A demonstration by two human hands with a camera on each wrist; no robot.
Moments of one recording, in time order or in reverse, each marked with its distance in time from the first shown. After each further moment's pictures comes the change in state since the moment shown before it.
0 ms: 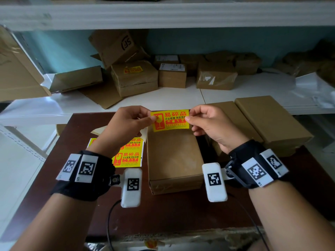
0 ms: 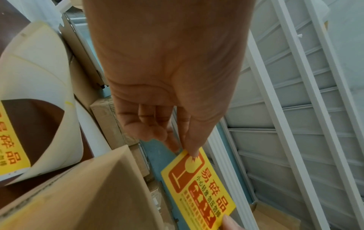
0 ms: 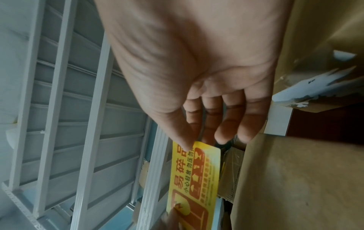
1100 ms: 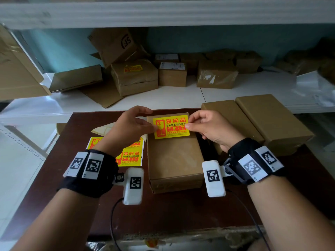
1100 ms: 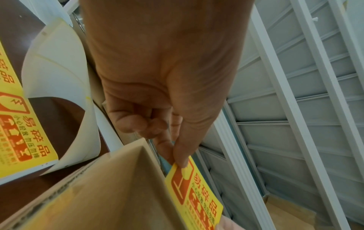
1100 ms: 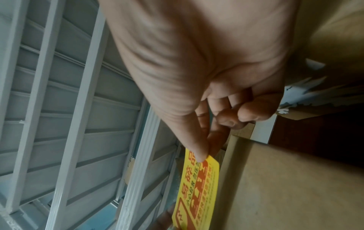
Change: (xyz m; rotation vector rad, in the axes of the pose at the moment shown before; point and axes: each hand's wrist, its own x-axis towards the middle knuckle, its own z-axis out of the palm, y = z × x) left_hand 0.007 -0.013 0.006 -0.007 -0.049 -0.132; right_hand 0.009 0.016 -0.003 -0.118 -0.001 0.084
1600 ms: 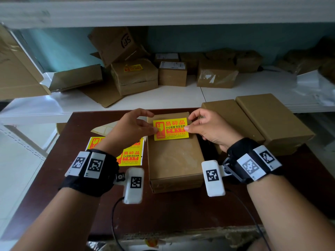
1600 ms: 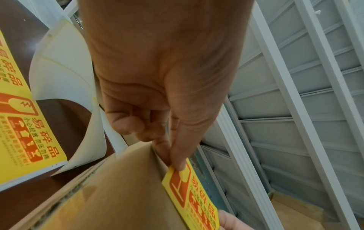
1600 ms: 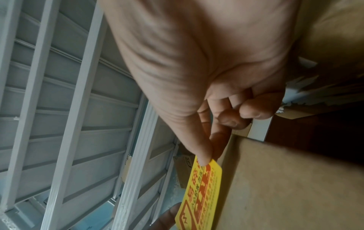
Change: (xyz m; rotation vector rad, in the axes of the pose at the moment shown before) left_hand 0.001 -0.005 0.000 0.064 -0.023 -0.002; right_hand 0.005 0.005 0.001 -0.038 -0.017 0.010
